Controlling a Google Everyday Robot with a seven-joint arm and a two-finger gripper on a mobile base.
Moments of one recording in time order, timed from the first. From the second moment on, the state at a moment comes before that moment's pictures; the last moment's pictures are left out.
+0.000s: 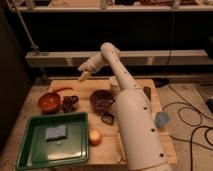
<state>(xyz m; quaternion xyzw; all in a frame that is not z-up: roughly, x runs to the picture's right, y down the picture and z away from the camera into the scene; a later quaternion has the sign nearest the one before) -0.164 -0.094 0.924 -0.27 -0.39 0.10 0.87</state>
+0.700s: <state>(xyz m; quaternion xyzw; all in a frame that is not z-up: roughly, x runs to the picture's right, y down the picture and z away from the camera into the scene) -0.204 -0.024 0.939 -0.15 -0.38 0.16 0.90</state>
